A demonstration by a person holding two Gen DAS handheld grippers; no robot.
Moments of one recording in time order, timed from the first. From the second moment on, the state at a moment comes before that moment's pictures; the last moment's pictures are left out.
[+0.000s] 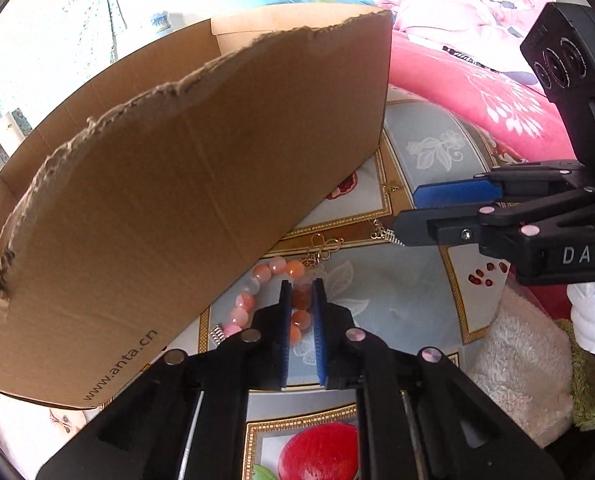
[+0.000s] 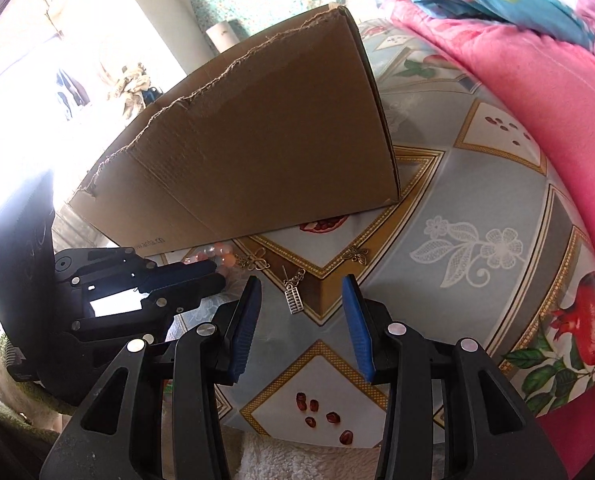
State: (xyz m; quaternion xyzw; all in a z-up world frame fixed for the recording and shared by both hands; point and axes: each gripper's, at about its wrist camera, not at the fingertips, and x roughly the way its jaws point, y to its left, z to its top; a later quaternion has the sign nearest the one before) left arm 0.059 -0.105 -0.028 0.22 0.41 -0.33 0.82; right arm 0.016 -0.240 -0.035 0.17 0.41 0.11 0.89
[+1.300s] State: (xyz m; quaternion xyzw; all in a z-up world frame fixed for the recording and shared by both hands) left arm 0.048 0.126 -0.005 -0.12 0.43 -0.15 0.88; right arm 0.000 -0.173 0.000 0.11 0.40 0.15 0.90
